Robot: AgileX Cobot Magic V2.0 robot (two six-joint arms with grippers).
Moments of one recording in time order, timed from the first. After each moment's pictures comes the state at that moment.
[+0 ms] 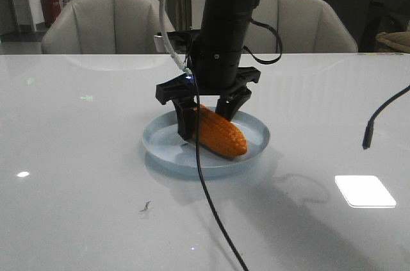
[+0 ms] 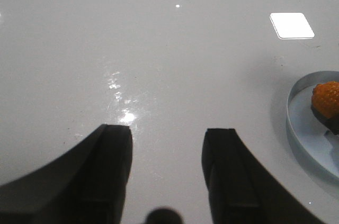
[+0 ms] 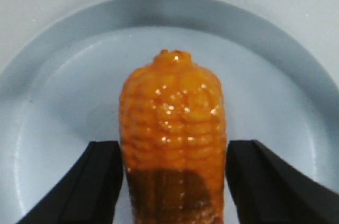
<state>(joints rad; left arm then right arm) -0.11 0.99 -0.70 -0.14 0.33 0.14 0.53 2.27 -1.88 0.03 0.92 -0.02</state>
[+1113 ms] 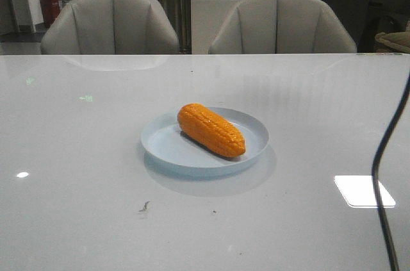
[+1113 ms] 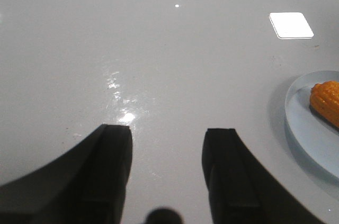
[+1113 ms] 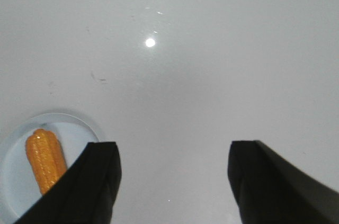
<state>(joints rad) -0.11 0.99 -0.70 -0.14 0.33 0.14 0.05 1.77 -2.01 0.13 1.17 -0.06</state>
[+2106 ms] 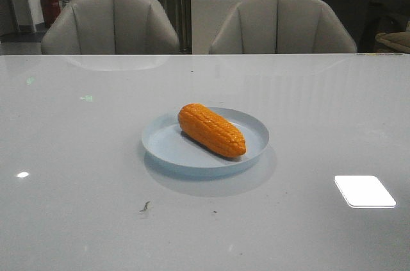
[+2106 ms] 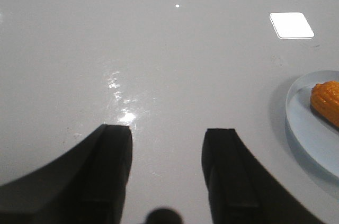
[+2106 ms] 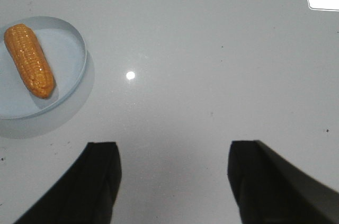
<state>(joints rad) -0.11 0.99 -0.70 -0.14 0.33 0.14 0.00 0.76 -0.68 0.15 0.65 -0.09</state>
